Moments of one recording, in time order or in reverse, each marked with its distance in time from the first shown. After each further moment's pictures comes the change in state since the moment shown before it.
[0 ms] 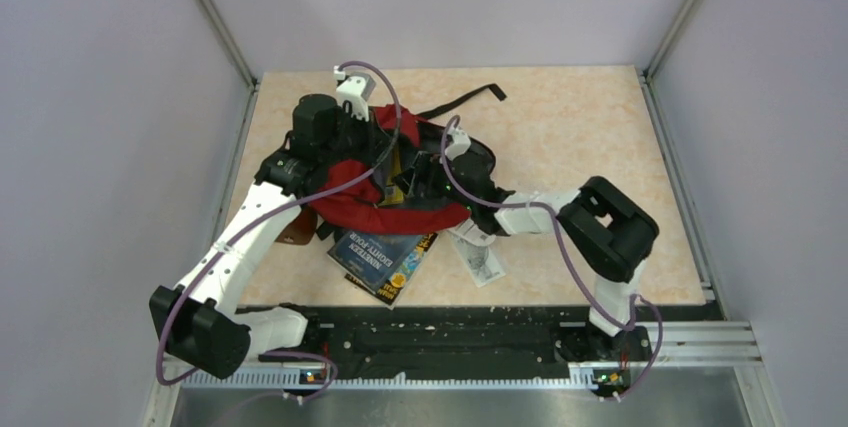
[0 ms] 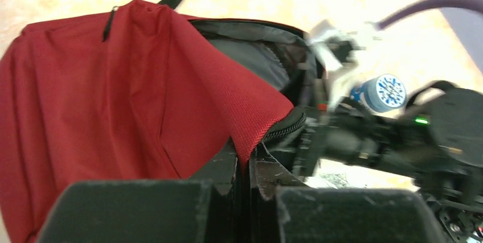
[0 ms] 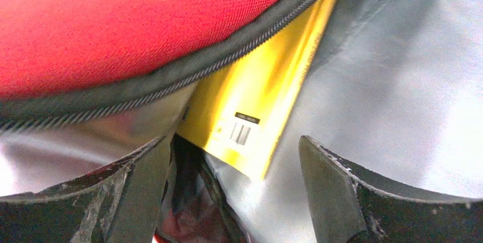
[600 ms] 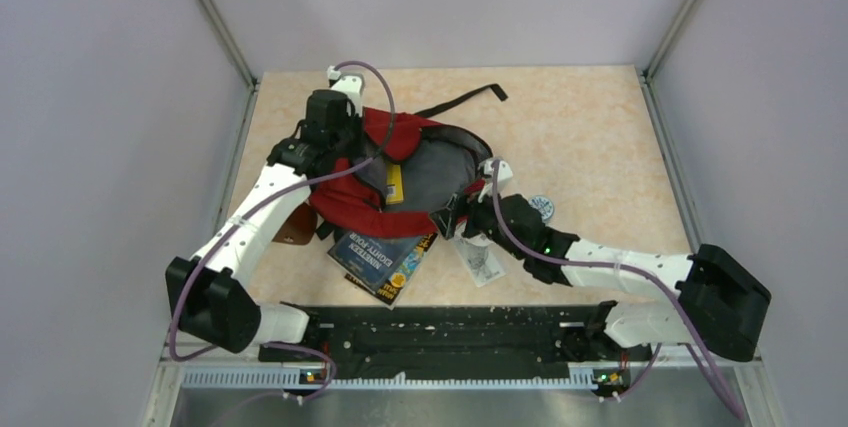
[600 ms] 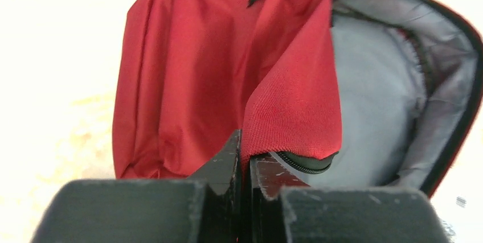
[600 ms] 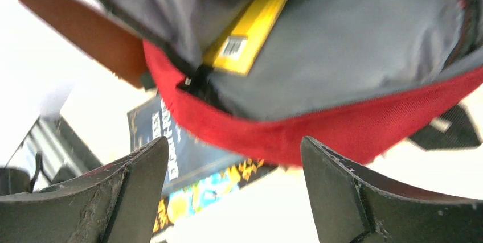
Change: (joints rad) left arm 0.030 0.108 0.044 -0.095 -0.365 0.055; right arm 0.123 -0.646 -0.396 -0.224 0.250 -0.227
